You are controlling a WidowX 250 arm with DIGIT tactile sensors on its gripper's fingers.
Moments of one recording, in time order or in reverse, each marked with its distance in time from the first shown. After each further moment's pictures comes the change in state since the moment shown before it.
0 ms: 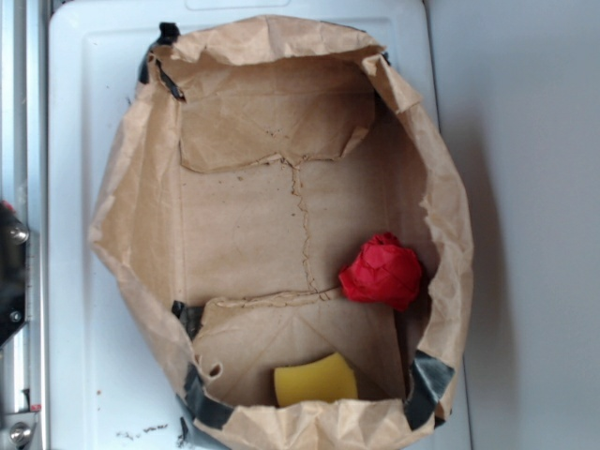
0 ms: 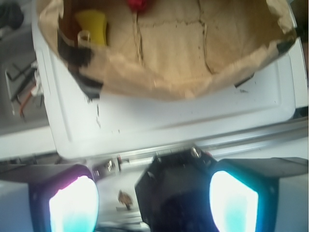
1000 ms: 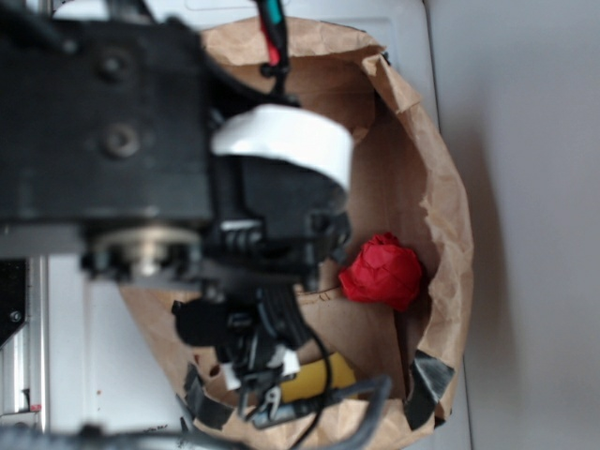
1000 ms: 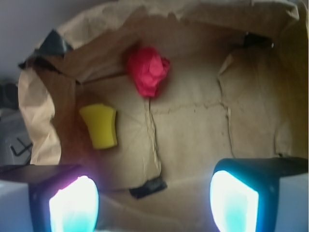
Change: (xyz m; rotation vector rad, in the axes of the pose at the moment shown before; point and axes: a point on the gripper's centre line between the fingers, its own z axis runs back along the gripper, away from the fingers) arm 0.098 0.010 -0.042 -0.054 -0.164 0.085
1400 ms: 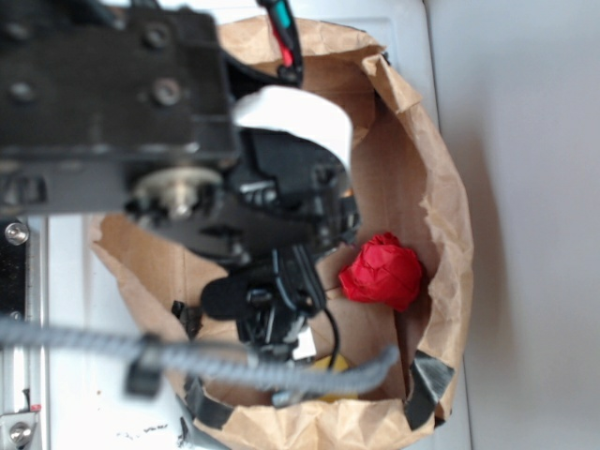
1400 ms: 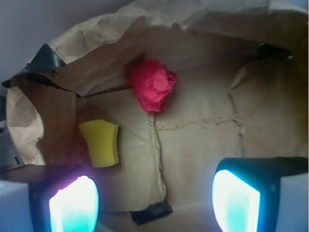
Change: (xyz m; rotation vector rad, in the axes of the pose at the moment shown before) arm 0.006 0.007 -0.023 -0.071 -0.047 -0.012
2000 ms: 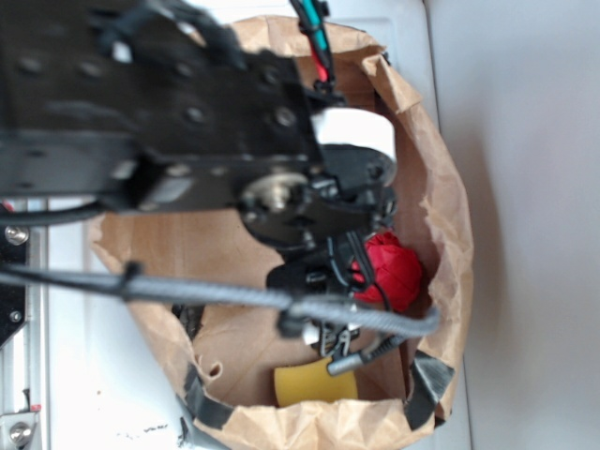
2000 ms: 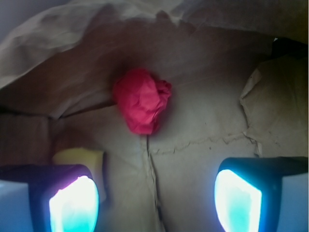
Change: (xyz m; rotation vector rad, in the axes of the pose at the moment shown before) arm 0.013 0.006 -0.042 0.037 -0.017 0.030
